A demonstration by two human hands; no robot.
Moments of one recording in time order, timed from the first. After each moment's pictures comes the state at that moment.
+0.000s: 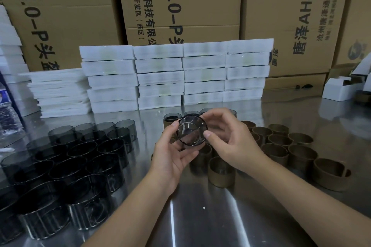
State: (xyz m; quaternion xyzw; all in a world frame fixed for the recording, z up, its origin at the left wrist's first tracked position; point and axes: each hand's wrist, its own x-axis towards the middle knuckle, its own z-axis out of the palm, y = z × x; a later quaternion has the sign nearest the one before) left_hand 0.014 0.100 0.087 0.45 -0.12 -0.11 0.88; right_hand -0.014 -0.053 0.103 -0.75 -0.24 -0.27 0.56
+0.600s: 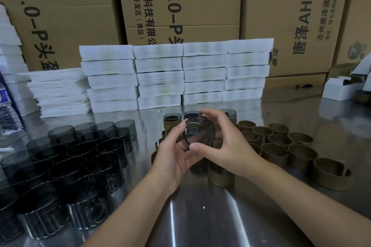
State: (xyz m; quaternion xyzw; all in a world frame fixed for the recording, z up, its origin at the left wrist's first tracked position) left_hand 0.013 0.098 0.088 0.46 -0.16 -0.14 0.86; right_hand -0.014 -0.051 0.098 -0.83 -0.20 -0.25 0.46
